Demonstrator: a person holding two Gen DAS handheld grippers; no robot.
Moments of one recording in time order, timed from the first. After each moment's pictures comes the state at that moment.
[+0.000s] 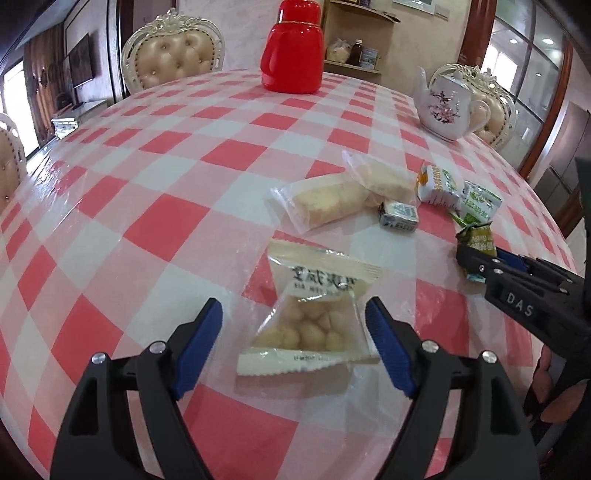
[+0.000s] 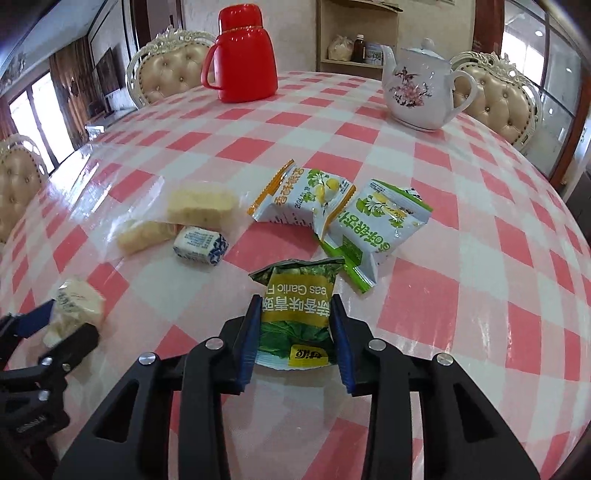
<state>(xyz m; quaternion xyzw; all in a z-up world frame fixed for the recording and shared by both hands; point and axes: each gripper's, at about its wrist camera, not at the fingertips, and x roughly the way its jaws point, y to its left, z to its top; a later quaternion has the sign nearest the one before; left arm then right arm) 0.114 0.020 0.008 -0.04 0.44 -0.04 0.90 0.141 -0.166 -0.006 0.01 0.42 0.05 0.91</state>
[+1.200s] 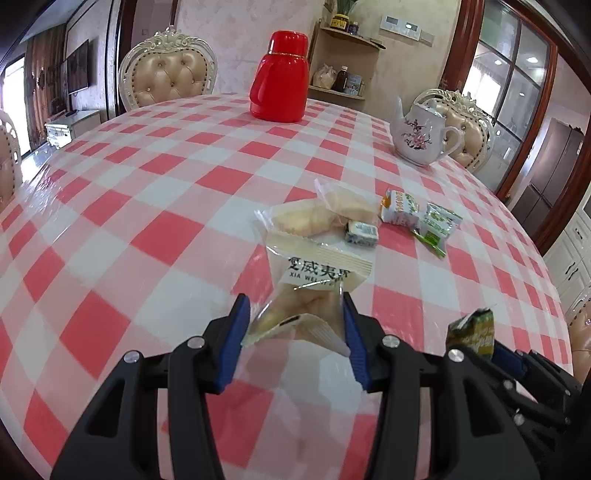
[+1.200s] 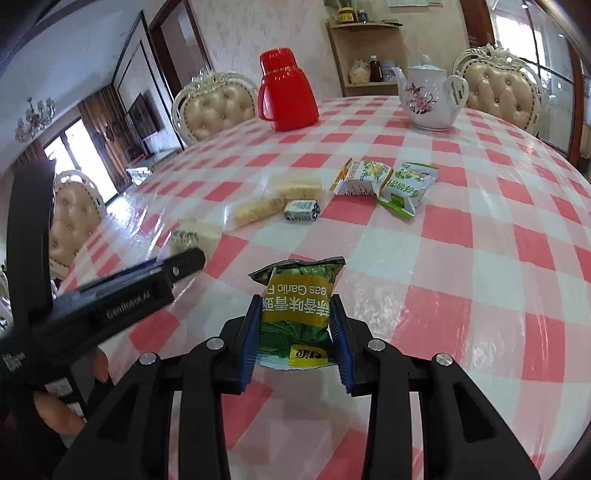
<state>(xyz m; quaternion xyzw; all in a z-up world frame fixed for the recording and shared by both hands) 0.075 0.021 0.032 -0.06 0.39 -0.07 0.92 0.021 -0.146 0.014 0.09 0.36 0.12 0.92</state>
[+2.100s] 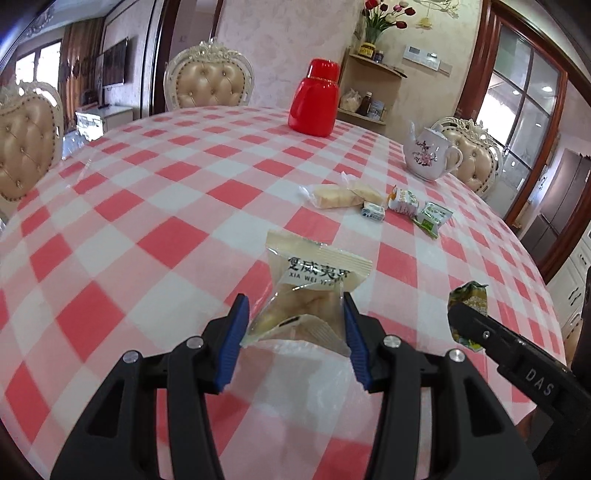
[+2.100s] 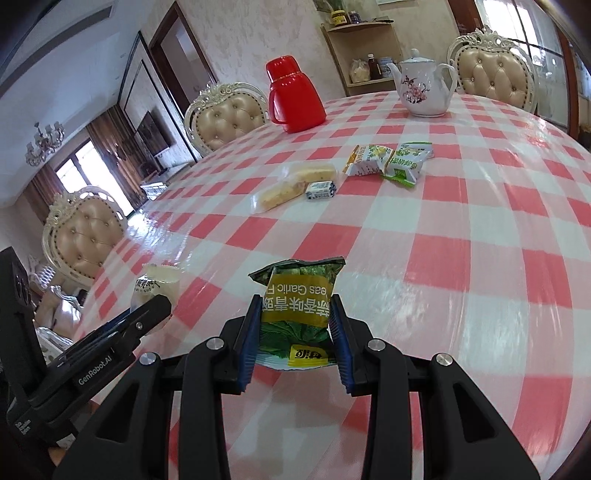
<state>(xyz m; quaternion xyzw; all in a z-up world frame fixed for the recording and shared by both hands) -0.038 0.050 0.040 -0.09 0.35 -0.02 0.93 -0.038 -0.145 0.010 0.15 0.35 0.15 0.91</state>
